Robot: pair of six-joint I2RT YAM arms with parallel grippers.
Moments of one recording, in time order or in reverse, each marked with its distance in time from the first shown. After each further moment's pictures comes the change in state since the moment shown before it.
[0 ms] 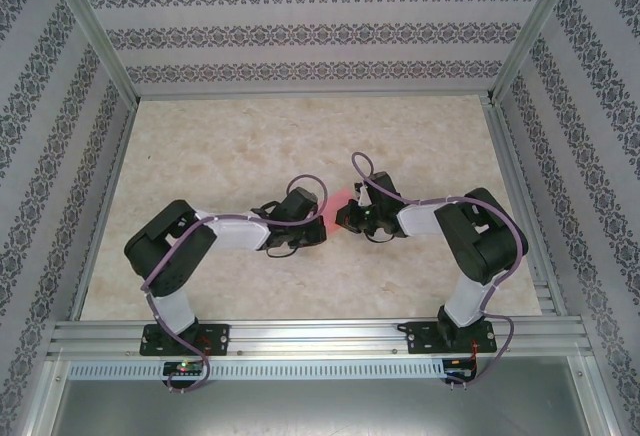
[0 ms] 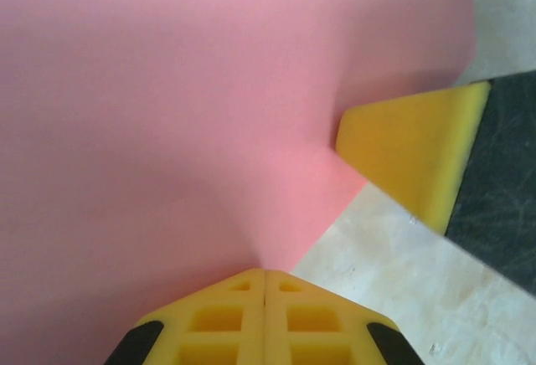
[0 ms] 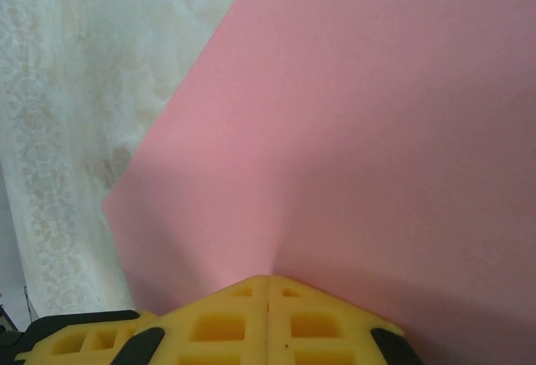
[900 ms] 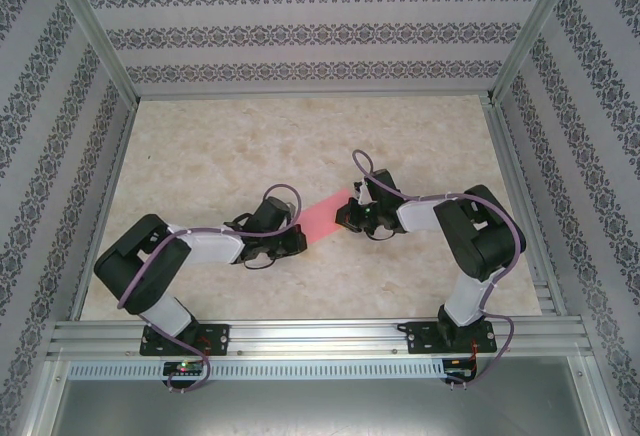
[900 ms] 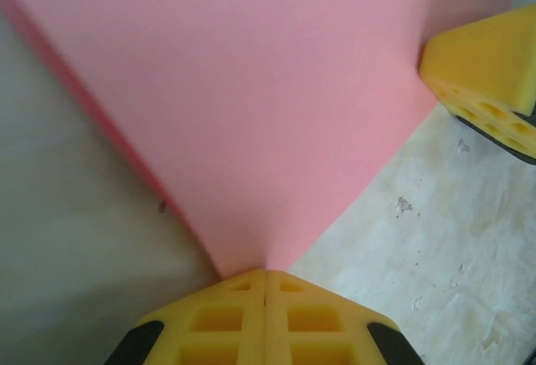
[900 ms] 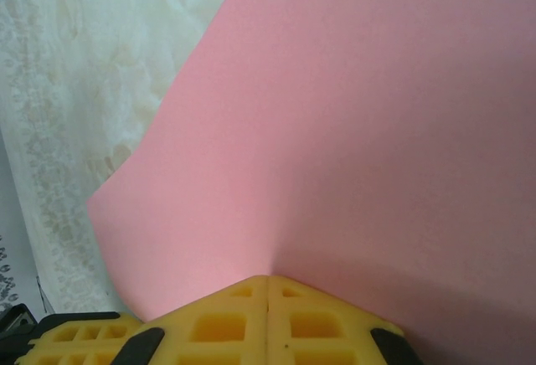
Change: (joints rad) left arm 0.087 -0.170 -0.232 0.073 0.090 -0.010; right arm -0.019 0.025 0.035 -0.047 -0.047 -0.011
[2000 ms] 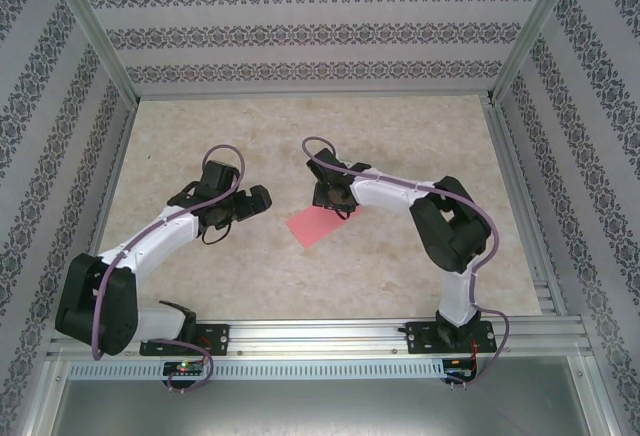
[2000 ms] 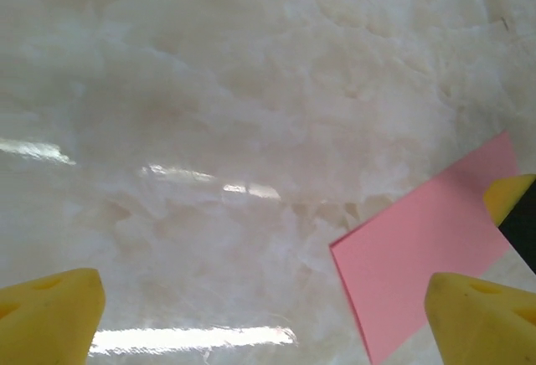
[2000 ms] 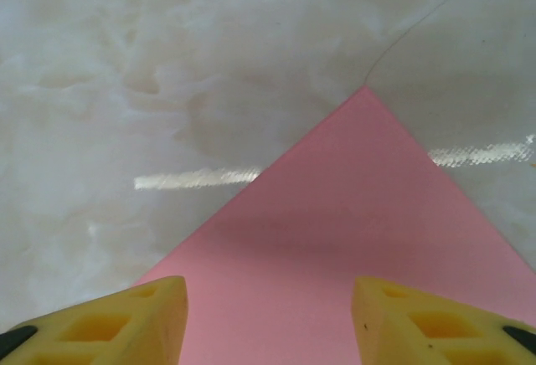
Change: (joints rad) left arm 0.367 -0.275 0.177 -0.509 -0.151 0.190; right arm 0.239 0.162 0.568 -0.660 0.705 0.008
